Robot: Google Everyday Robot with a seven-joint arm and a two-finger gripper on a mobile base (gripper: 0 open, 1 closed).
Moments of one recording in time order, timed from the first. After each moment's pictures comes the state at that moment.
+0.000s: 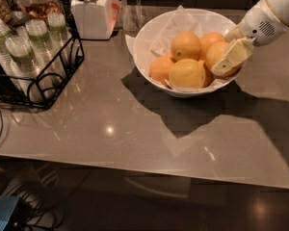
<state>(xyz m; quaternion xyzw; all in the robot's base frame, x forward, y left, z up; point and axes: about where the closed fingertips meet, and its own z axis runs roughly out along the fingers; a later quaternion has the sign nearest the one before) 0.595 -0.216 0.920 -0.52 0.81 0.15 0.23</state>
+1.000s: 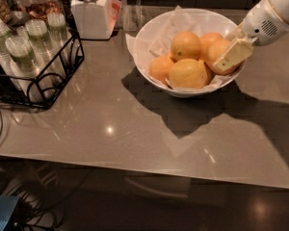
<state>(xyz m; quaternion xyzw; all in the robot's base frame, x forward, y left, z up) 0.590 -0.215 0.928 -0.52 0.81 0.14 0.24</state>
